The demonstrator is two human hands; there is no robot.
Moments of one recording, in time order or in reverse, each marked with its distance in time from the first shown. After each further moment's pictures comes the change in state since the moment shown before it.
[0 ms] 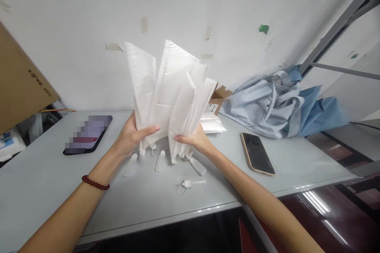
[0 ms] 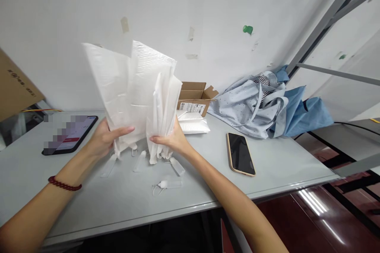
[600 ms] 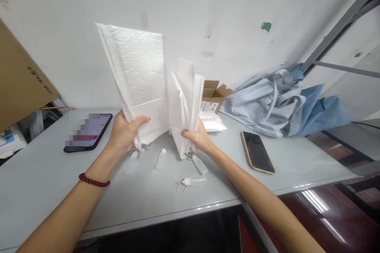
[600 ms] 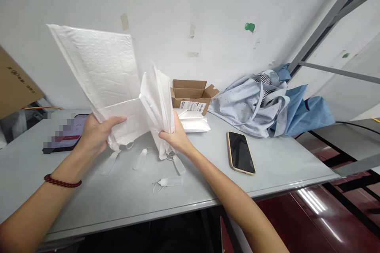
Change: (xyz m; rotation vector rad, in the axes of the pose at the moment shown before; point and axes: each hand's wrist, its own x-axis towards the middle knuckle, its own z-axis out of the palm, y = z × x) left_hand 0.006 0.006 0.007 -0.018 0.408 0.024; right_hand 0.002 0.010 -0.003 -0.093 0.107 -0.039
